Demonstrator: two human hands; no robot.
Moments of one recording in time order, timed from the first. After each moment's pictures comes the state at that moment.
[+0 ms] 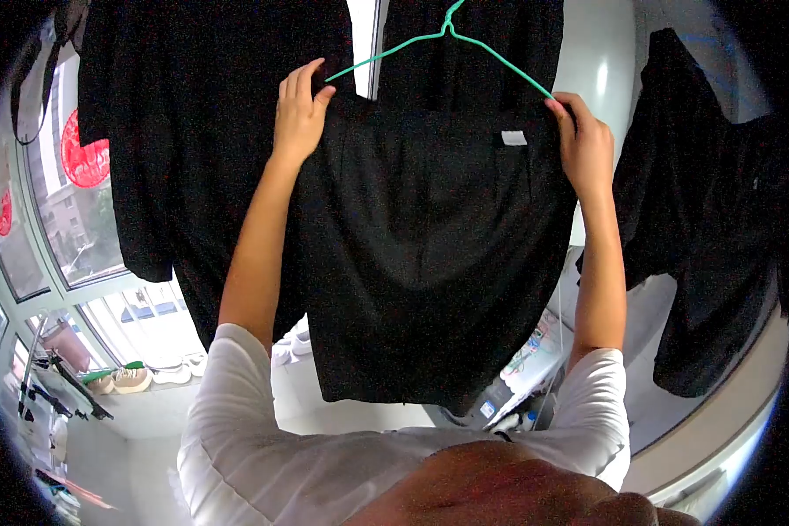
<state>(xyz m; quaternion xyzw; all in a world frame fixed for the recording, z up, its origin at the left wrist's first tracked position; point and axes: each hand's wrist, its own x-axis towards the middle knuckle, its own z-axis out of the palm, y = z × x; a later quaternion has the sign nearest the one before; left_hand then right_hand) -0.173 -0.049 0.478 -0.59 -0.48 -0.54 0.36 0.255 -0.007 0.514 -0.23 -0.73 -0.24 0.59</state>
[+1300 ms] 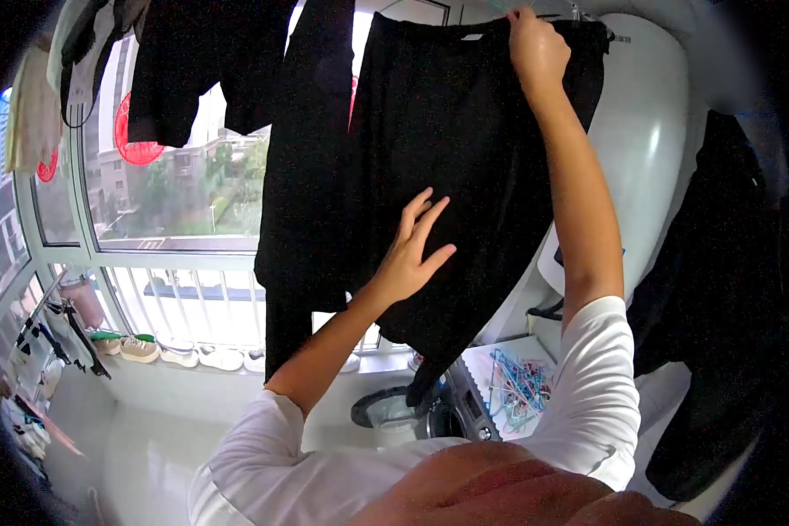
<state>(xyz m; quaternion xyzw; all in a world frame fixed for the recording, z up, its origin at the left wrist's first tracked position) -0.022 -0.063 0.314 -0.69 -0.37 -0.59 0.18 0.104 0.041 0.663 -0.25 -0.58 -0.38 0.67</state>
